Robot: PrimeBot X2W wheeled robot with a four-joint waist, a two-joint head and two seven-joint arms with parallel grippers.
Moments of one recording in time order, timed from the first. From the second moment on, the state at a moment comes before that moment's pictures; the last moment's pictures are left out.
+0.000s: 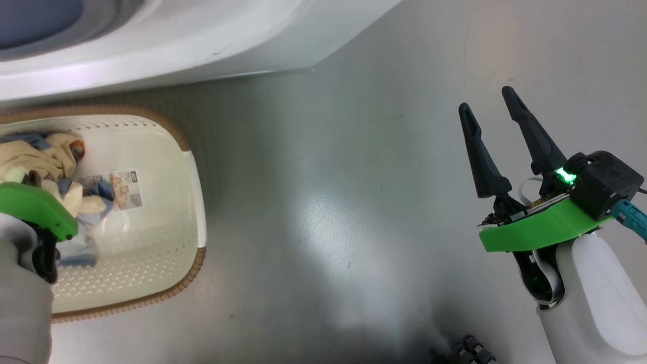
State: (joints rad) left arm -0.96 0.28 0.01 1.29 -0.36 -0.08 -0.08; right arm -0.44 -0.18 0.15 0.07 0.31 0.13 -0.26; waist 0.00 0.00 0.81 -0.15
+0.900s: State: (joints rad) left arm -0.65 0.21 -0.02 1.07 -0.36 -0.13 -0.25; right arm -0.31 -0.21 0.18 0.15 0.33 0.13 -0.26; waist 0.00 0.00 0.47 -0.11
